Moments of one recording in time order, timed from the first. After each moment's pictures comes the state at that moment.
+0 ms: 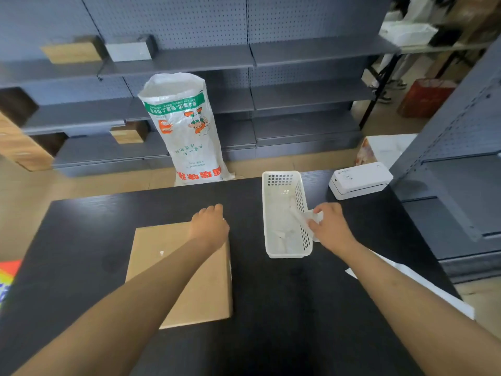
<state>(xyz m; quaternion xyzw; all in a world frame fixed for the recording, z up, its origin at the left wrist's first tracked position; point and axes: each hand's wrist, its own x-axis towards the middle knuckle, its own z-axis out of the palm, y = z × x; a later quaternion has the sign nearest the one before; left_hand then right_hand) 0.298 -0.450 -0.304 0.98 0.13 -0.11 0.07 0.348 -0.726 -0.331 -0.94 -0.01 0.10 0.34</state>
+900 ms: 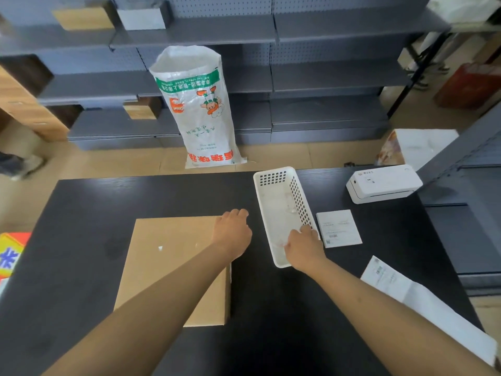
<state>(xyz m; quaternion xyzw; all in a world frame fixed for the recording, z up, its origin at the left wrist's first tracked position) 0.317 -0.488 -0.335 0.97 0.14 -0.13 0.14 0.347 -0.662 -0.375 -0.96 -0.11 0.24 0.07</state>
